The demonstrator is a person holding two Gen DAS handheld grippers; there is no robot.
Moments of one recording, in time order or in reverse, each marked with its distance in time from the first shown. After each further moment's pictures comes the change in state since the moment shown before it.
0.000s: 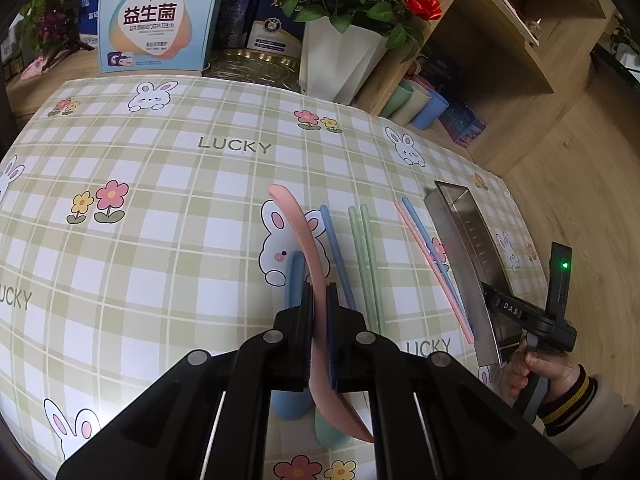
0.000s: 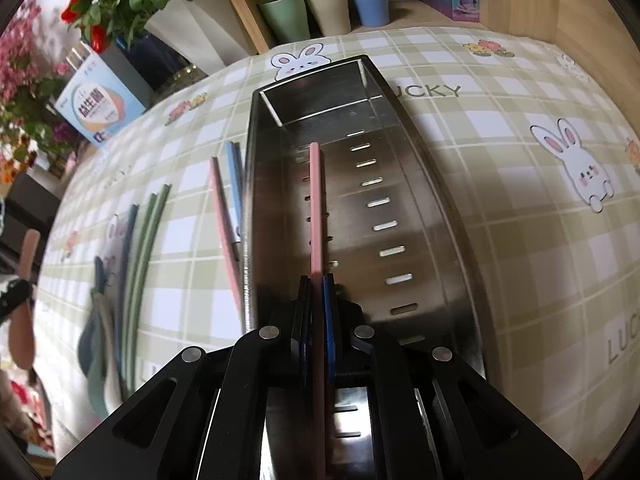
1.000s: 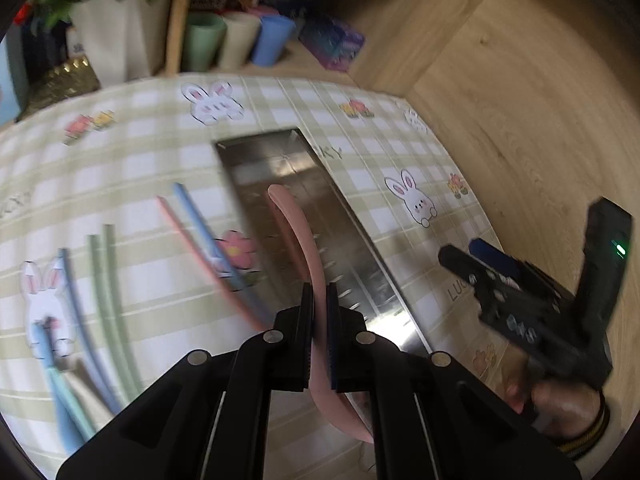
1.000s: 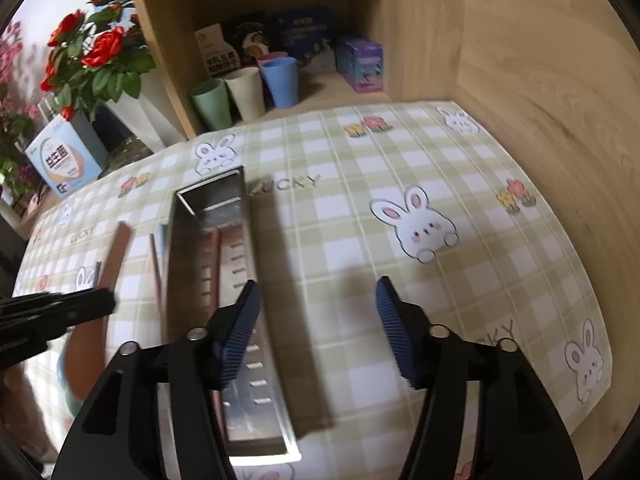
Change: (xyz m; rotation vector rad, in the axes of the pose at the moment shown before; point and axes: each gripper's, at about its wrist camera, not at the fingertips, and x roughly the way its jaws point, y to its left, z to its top) left arm 0.119 -0.208 0.010 0.261 0.203 -0.208; right arm -0.104 -0.077 0.009 0.076 -0.181 -0.167
